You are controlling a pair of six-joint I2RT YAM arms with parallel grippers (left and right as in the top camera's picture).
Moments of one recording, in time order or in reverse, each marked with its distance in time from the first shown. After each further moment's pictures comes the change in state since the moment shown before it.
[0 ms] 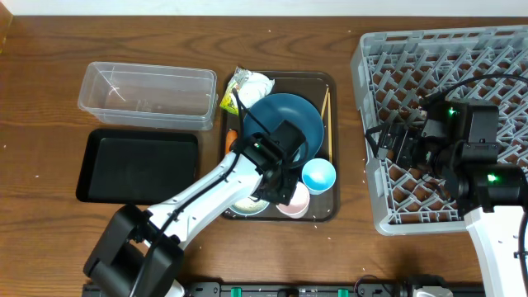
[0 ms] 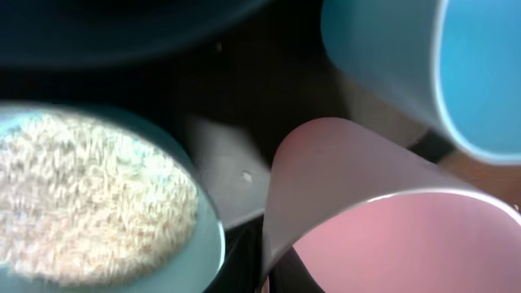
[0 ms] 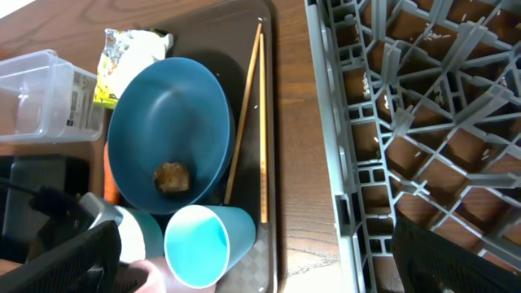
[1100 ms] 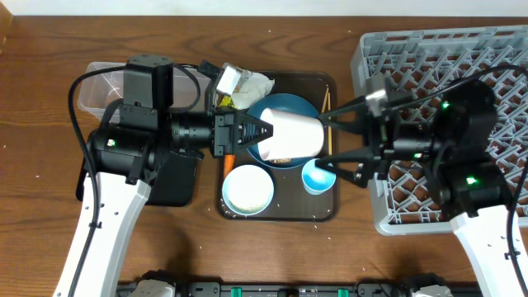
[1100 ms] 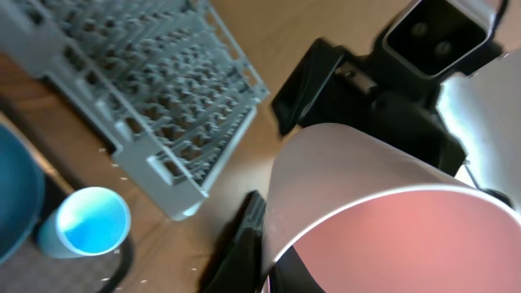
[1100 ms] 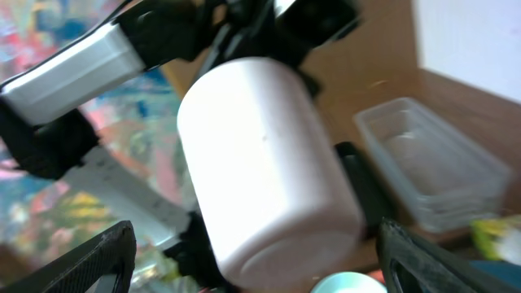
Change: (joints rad) left arm 0.525 -0.383 0.198 0.133 1.021 0.086; right arm 0.202 0.003 0.005 0.639 -1.018 -0.140
